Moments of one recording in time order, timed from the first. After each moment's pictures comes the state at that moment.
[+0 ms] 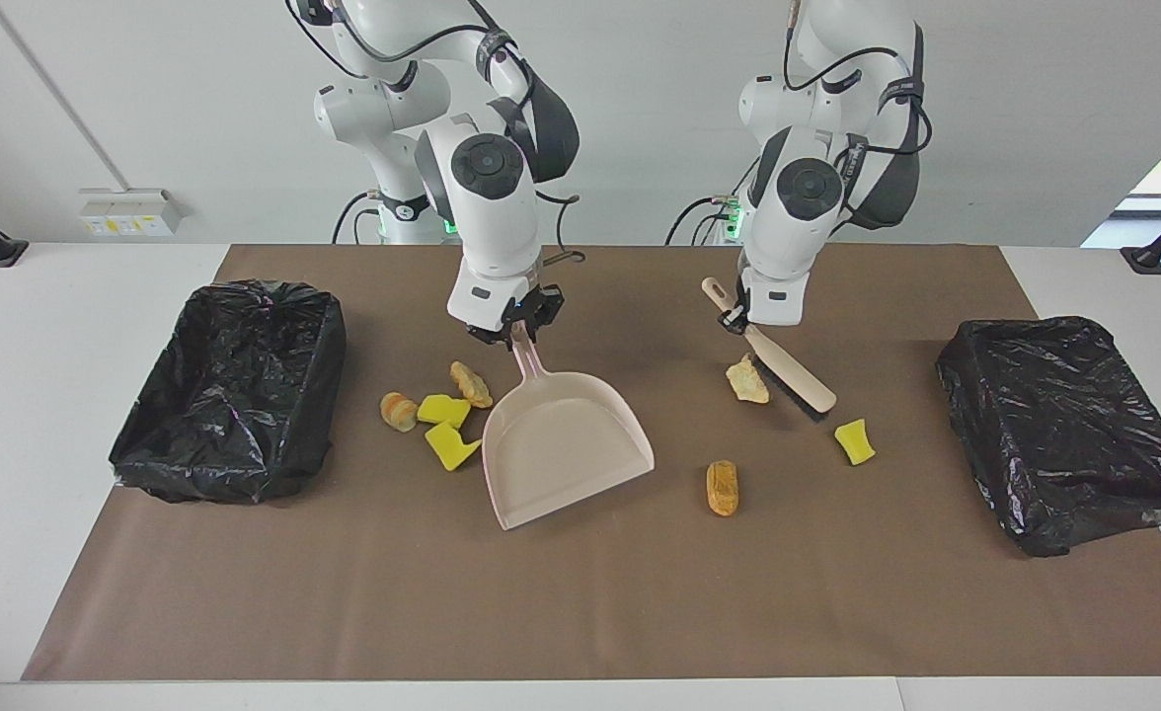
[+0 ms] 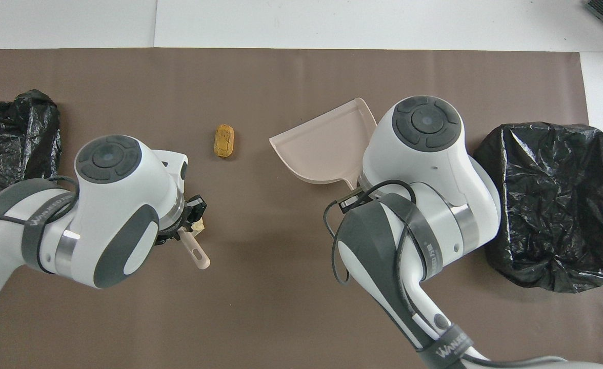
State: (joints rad) left arm -0.21 0.03 -0.18 -1.99 -0.01 1.82 -0.92; right arm 0.43 0.18 0.02 -1.74 0.01 1.78 -0.01
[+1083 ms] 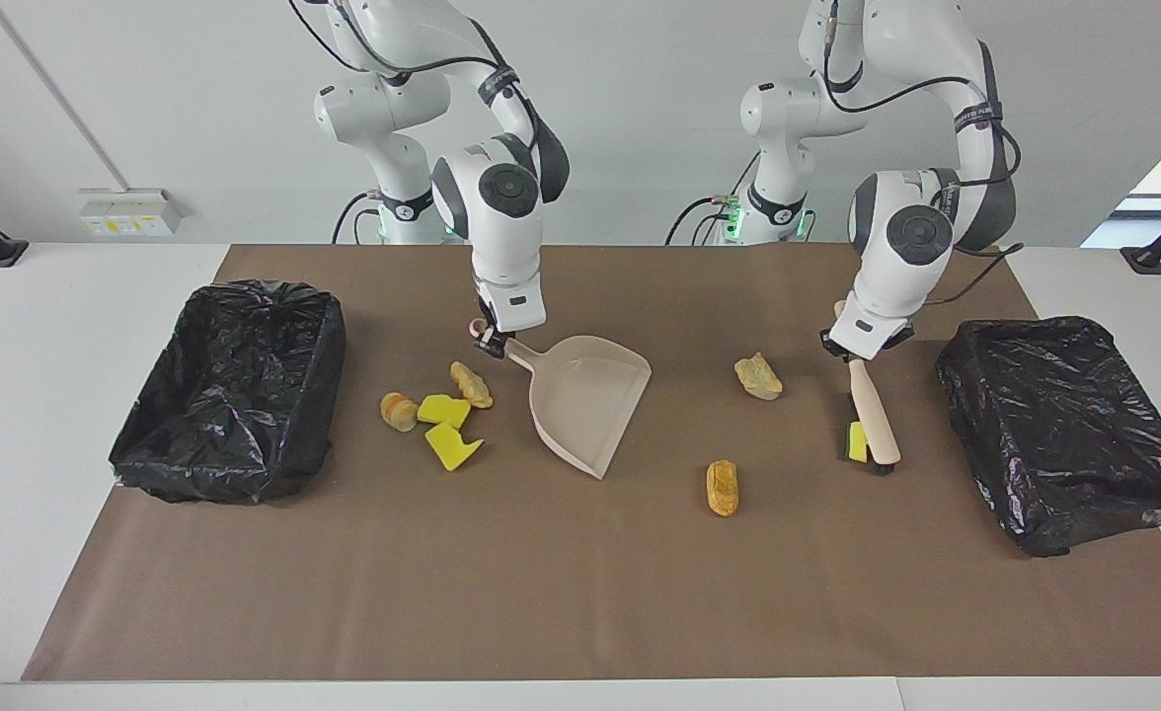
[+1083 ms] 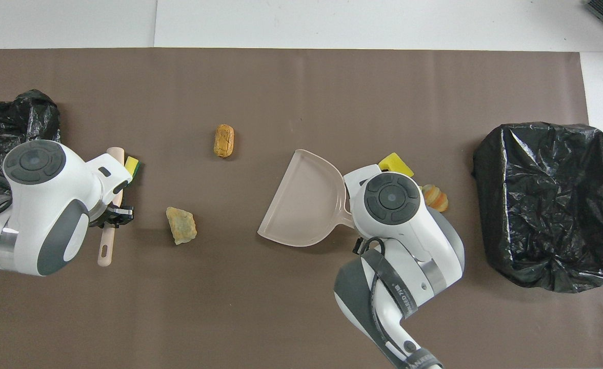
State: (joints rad) left arm 0.02 0.04 -0.19 -2.17 0.21 2.01 -0.24; right arm 0.47 0.15 0.03 -2.05 -0.08 2.08 -0.57
